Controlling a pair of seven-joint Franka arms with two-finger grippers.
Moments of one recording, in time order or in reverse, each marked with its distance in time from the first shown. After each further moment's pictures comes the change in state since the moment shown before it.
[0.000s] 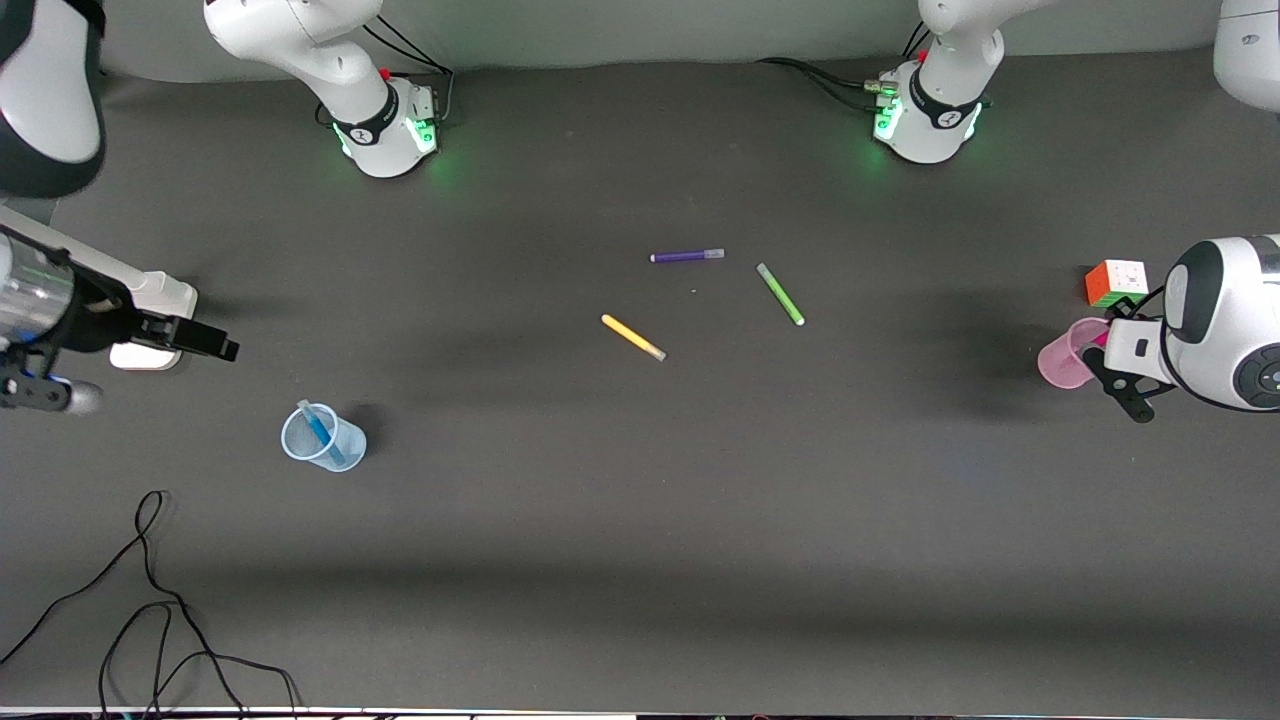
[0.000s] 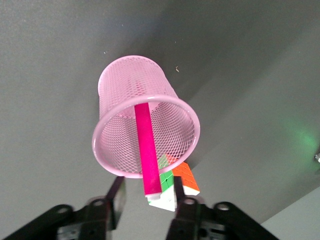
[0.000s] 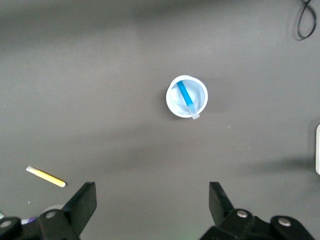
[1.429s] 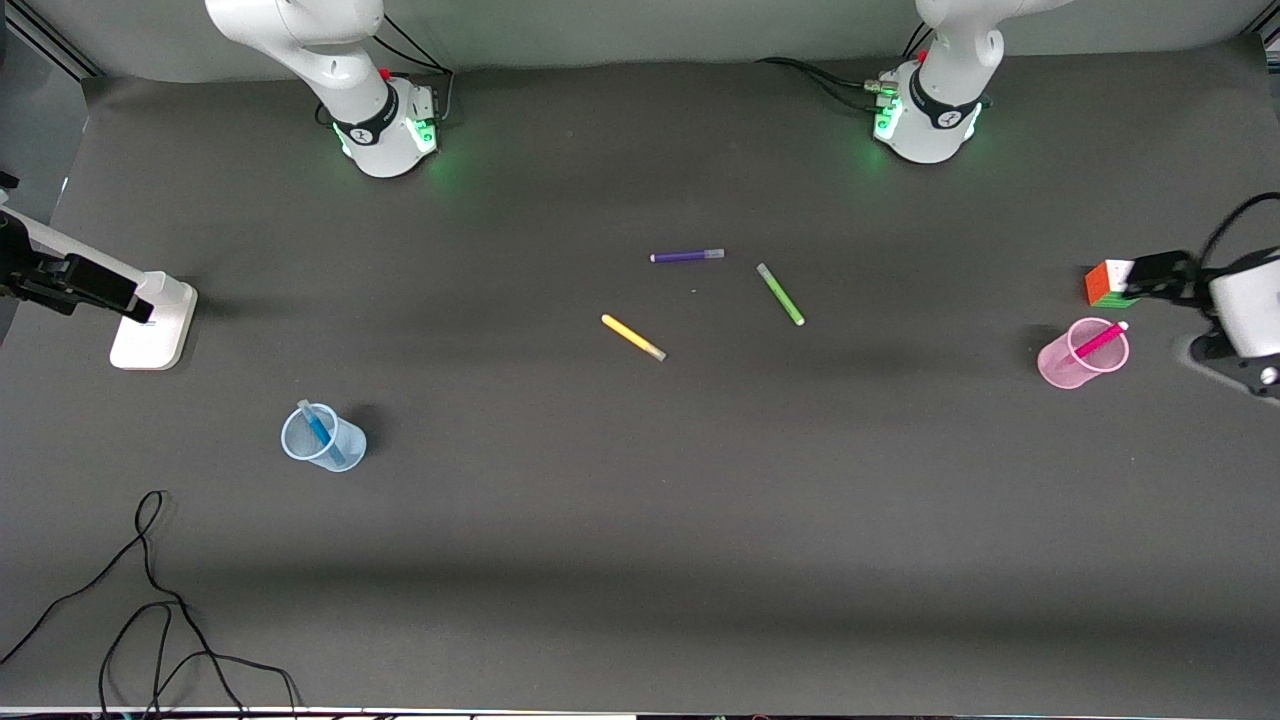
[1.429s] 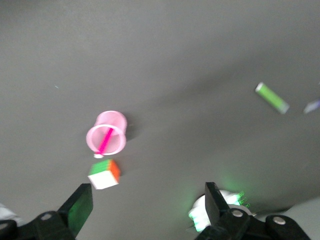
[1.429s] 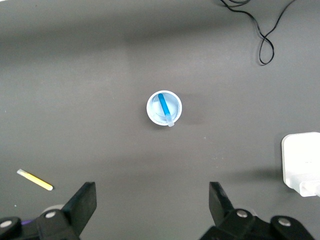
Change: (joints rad) left arm -0.159 -0.056 -0.136 0.709 -0.304 -0.590 -0.656; right arm -0.397 -0.121 0.364 -0.025 -0.074 0.005 -0.086
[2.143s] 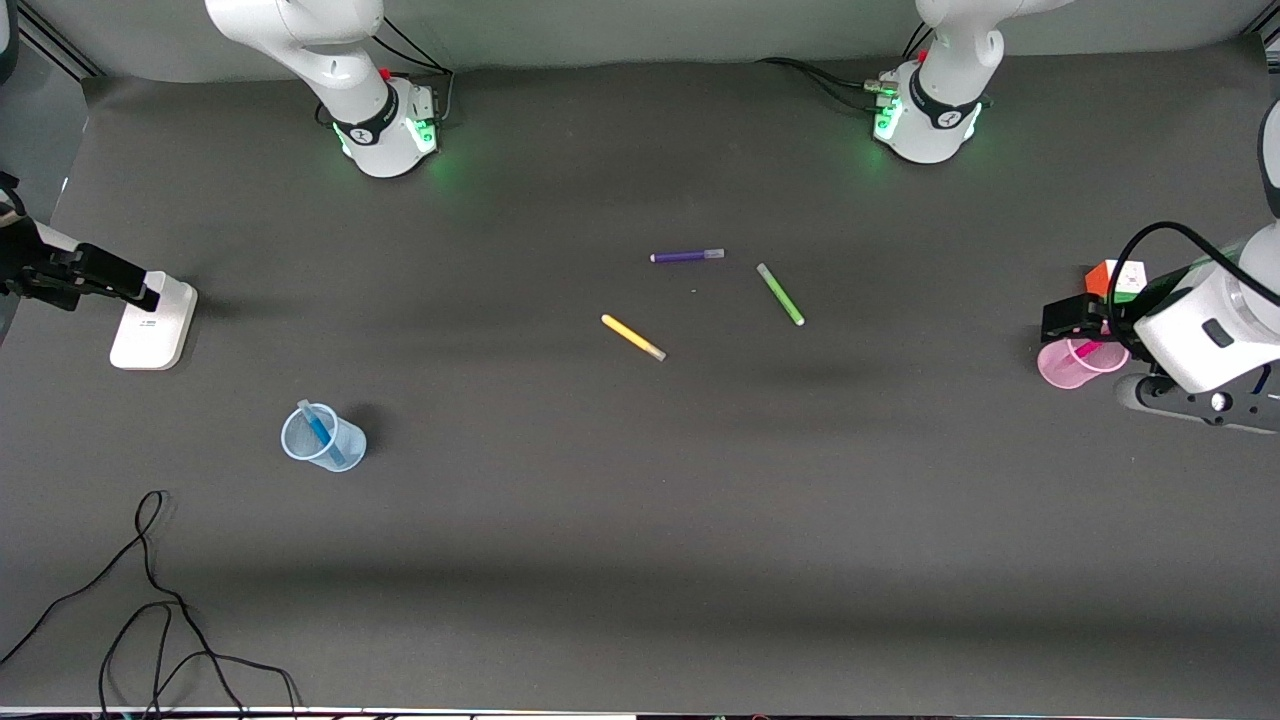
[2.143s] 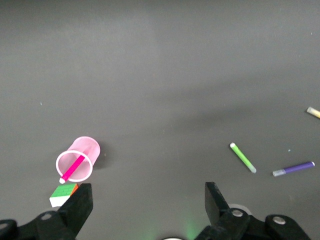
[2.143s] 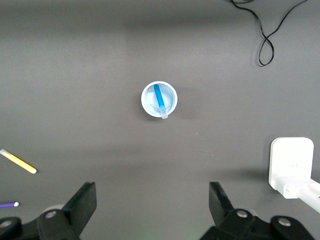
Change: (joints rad) left arm -0.003 -0.002 -0.076 -0.044 -0.028 0.173 -0.237; right arm 0.001 -0.010 0.006 -0.025 -0.034 -0.020 -0.074
